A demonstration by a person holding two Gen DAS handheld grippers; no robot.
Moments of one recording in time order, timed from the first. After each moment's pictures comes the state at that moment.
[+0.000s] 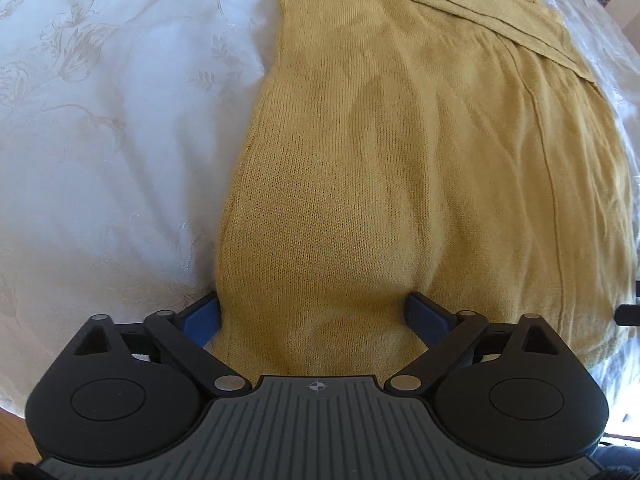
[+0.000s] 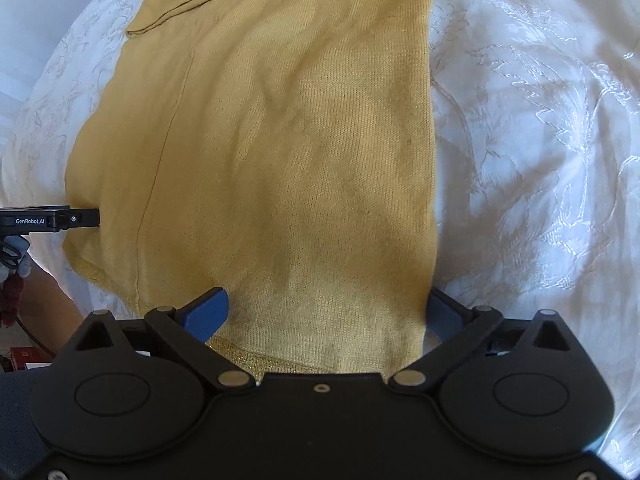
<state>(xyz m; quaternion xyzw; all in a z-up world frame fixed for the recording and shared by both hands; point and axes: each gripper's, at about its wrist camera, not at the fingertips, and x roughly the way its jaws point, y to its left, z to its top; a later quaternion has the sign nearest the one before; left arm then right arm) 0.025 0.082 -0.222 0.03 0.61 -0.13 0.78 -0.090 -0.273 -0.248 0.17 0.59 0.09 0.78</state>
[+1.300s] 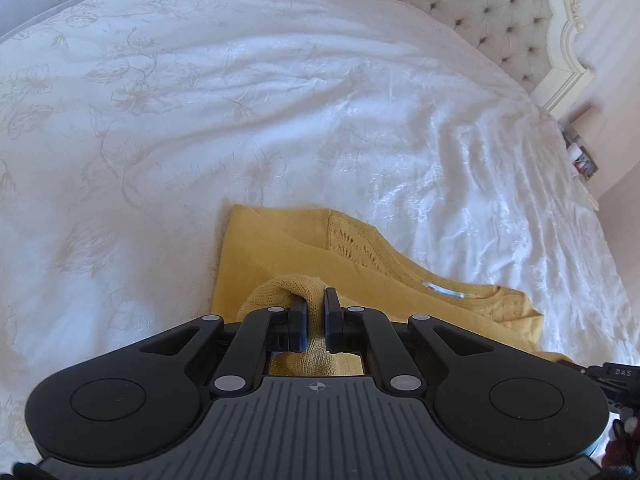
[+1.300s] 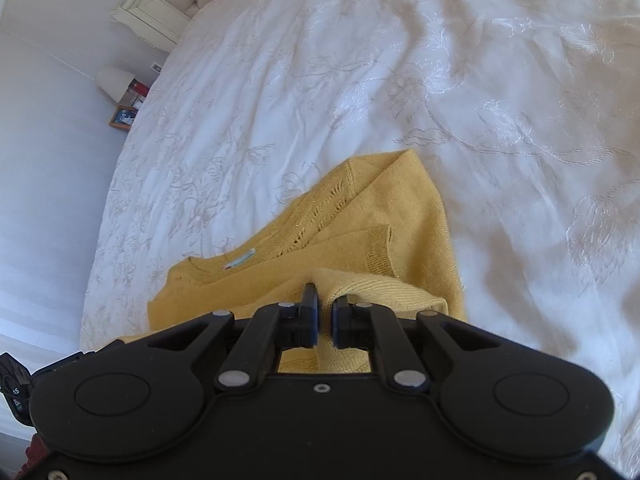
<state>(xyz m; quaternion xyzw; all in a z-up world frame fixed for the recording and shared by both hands) 0.268 0.059 -0.136 -0.12 0.48 -0.14 0.86 0.126 -0.388 -0.182 0.39 0.42 -0.01 0.82</state>
